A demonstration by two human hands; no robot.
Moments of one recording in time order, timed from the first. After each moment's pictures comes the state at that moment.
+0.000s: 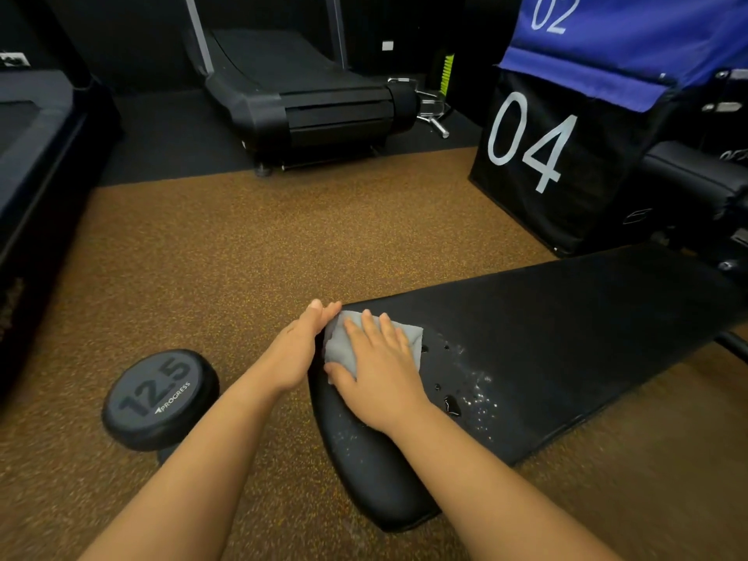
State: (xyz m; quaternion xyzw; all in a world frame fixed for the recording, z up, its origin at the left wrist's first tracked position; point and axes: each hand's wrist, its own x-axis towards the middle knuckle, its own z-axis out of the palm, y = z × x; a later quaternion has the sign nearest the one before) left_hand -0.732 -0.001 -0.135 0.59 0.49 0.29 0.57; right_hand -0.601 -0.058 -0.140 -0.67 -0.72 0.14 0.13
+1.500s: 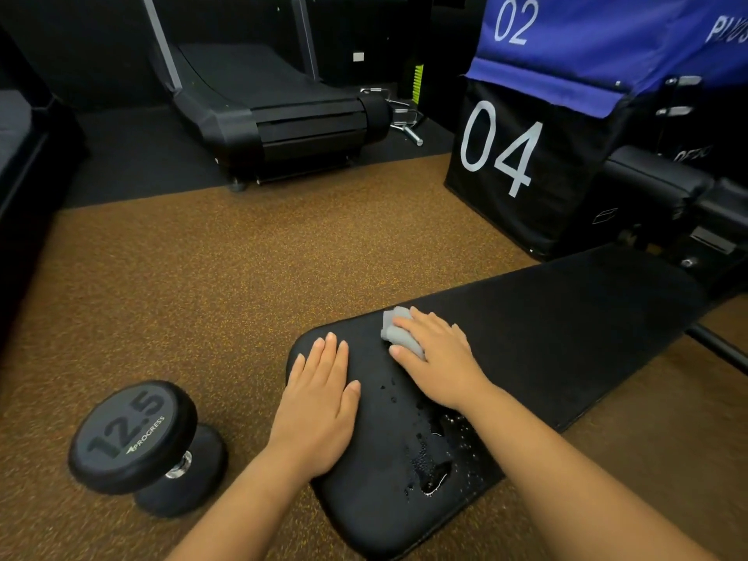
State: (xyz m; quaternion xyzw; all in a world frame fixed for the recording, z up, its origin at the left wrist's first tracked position) left_hand -0.699 -0.046 -0.155 0.83 0.53 0.11 0.17; right_hand -0.498 -0.046 -0.132 -0.71 -0.66 0.18 0.15
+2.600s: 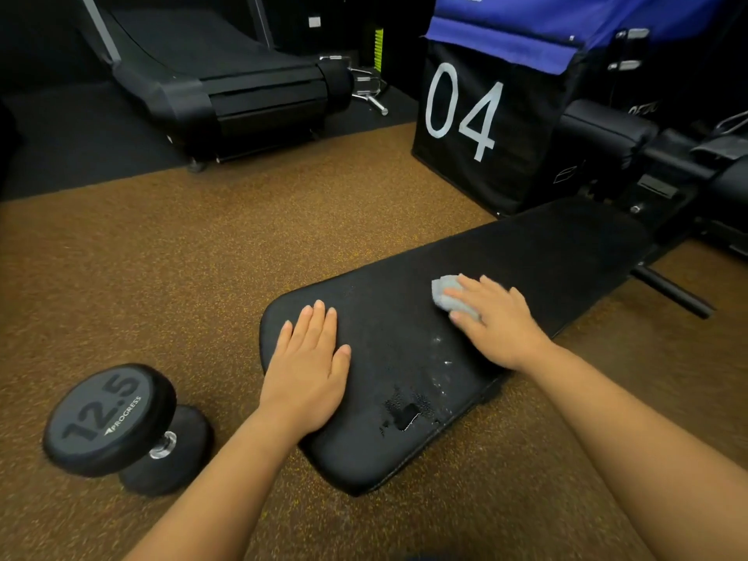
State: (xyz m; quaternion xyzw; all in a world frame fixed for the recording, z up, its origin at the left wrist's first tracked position) left_hand -0.686 -0.061 -0.150 0.85 0.50 0.08 0.16; right_hand -0.418 -0.112 -0.123 -0.74 -0.64 0.08 0.17
